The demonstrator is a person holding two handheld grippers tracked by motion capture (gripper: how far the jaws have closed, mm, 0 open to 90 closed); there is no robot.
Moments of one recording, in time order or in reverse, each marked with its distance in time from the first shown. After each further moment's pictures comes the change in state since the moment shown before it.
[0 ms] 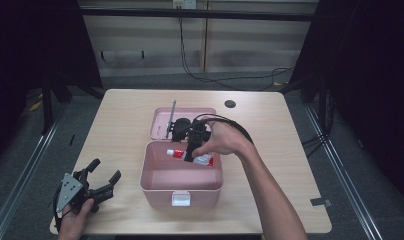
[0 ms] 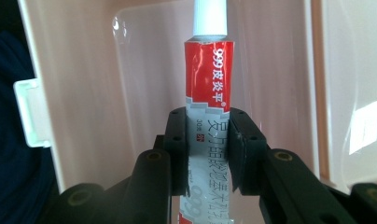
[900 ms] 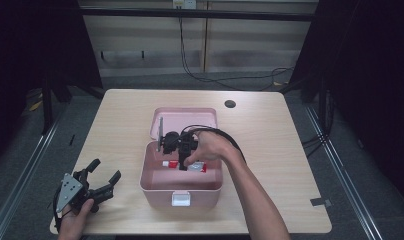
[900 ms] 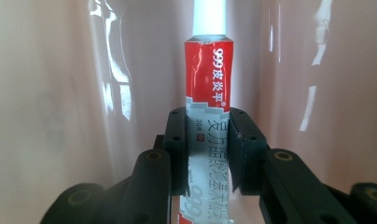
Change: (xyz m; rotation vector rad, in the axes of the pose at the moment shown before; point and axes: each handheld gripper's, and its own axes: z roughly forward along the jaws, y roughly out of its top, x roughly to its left) left arm 0.000 0.000 0.000 -0.002 -0.003 0.000; right arm -0.007 0.020 0.061 0.094 0.029 -0.071
